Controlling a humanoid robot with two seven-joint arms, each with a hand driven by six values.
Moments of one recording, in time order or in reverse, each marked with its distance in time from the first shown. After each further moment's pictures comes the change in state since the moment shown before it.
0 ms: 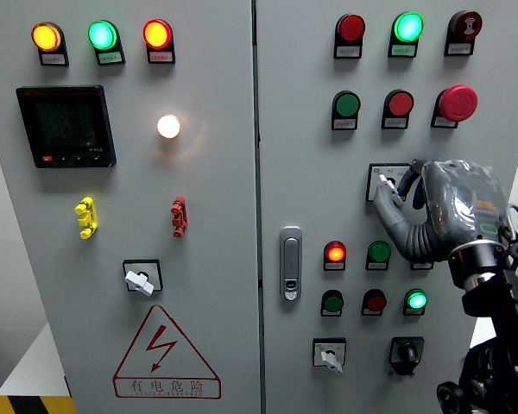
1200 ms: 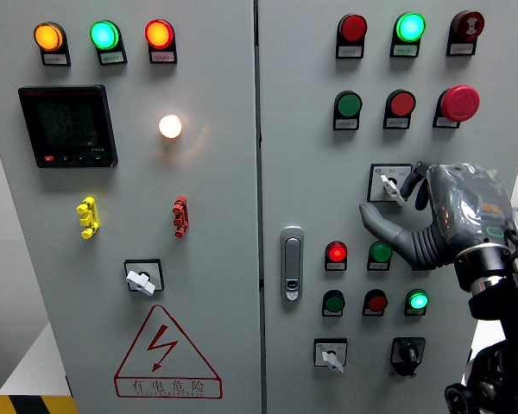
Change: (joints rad) left arm 0.000 0.000 0.000 0.000 0.000 0.000 0.000; right arm -0.017 0.000 0.024 0.011 0.022 0.000 0.035
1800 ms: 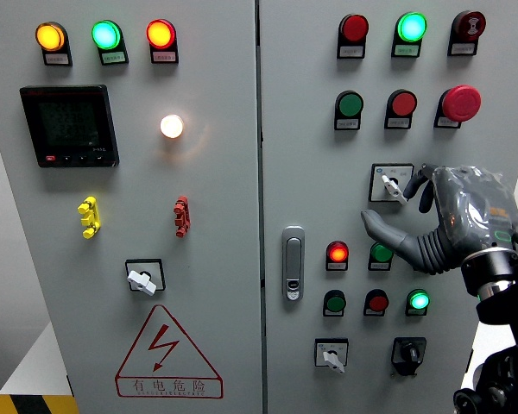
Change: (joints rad) left arm 0.000 0.000 0.000 0.000 0.000 0.000 0.000; right arm -0.023 -0.001 0.020 0.029 0.010 -0.001 0.027
